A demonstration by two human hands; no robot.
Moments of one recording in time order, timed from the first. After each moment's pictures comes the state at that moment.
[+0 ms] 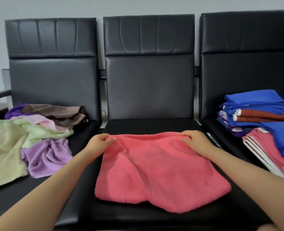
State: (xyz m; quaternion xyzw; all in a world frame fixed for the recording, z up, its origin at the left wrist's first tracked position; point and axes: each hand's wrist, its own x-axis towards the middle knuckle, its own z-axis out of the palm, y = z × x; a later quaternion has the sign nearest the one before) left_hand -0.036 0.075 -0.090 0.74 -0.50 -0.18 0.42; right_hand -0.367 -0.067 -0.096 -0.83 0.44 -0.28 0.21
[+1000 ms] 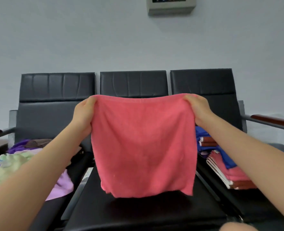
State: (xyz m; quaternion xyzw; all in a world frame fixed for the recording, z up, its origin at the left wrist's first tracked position) left_hand -0.122 0.165 0.144 0.50 -0.41 -0.18 0.74; right_hand -0.418 0.063 0.148 -0.54 0.35 -0.64 0.41
